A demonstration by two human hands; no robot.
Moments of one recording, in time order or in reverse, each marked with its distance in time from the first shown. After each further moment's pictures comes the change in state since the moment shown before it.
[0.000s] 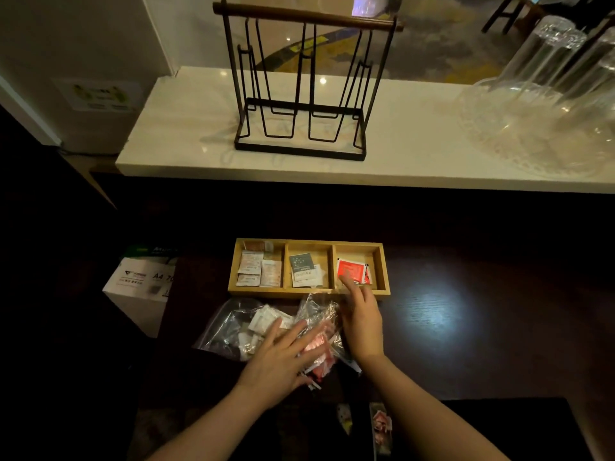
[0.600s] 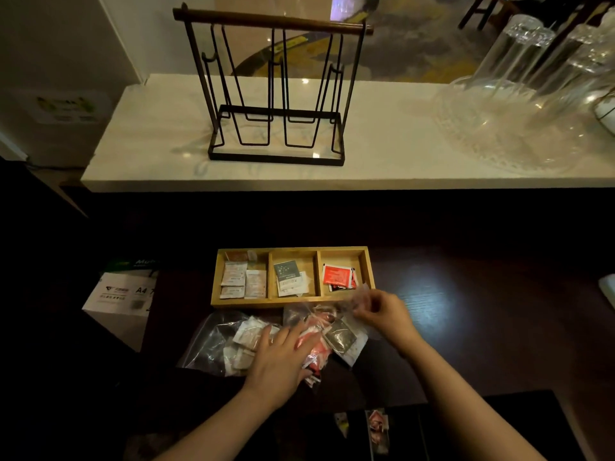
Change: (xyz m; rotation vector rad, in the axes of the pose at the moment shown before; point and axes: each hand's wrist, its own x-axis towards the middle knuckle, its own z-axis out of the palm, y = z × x) left_hand 0.030 0.015 -0.016 -0.131 -0.008 -0.176; right_hand 0.029 0.025 -0.073 0.147 -0.299 0.306
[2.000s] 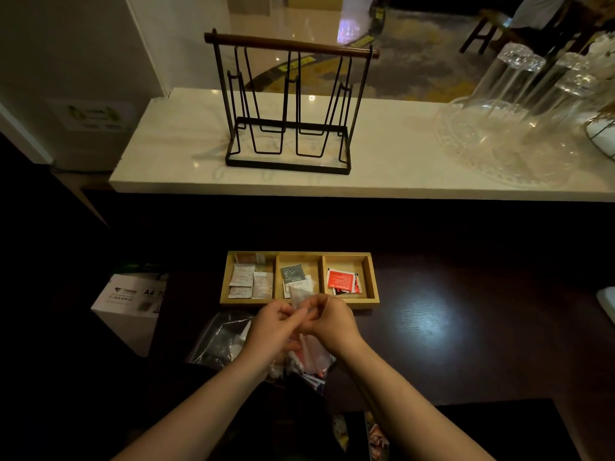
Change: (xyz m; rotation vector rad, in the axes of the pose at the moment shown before) left_hand -0.007 0.001 -0.100 -1.385 0.176 -0.544; right_hand -0.043 -0.098 0.055 0.232 -0.122 -0.031
